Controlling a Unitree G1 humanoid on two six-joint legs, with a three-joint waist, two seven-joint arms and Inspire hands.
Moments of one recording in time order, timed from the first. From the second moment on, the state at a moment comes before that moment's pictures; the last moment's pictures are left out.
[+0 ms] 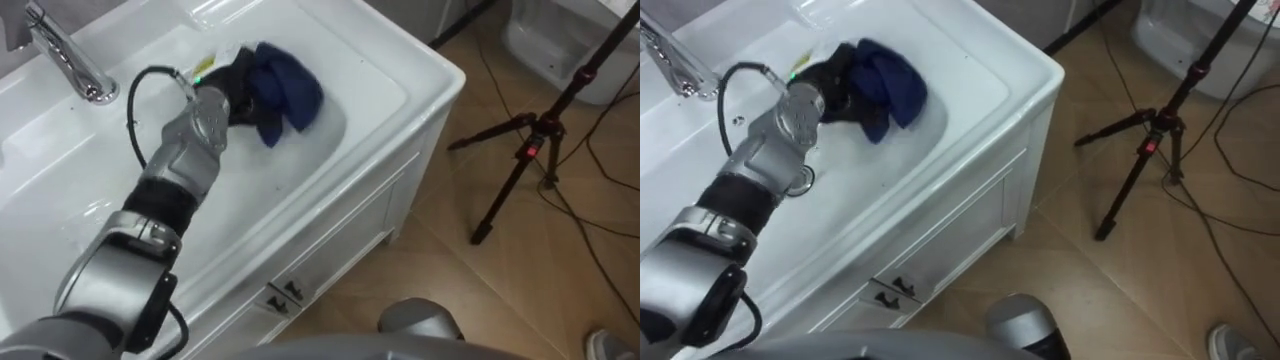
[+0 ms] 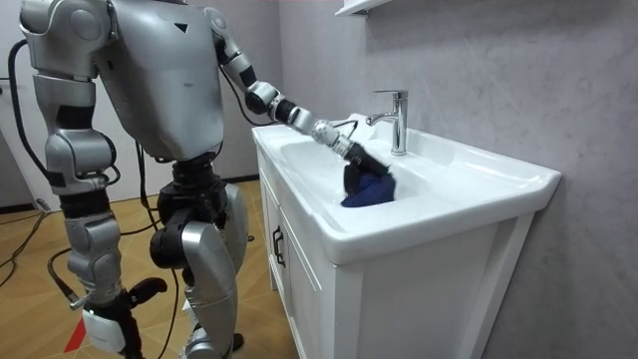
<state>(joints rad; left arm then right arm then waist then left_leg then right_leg) -0.40 0.26 -0.28 0.73 0.59 0.26 -0.05 0.14 -0.26 0.00 1.28 -0.05 0.25 0.16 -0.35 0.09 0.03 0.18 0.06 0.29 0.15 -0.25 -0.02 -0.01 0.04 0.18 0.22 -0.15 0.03</state>
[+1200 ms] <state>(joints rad) -0.14 0.48 -0.05 0.79 1.20 0.22 0.01 0.12 -0.32 -0.15 1.23 -0.21 0.31 0.19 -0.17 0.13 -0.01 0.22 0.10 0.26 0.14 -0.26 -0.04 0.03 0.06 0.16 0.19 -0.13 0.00</state>
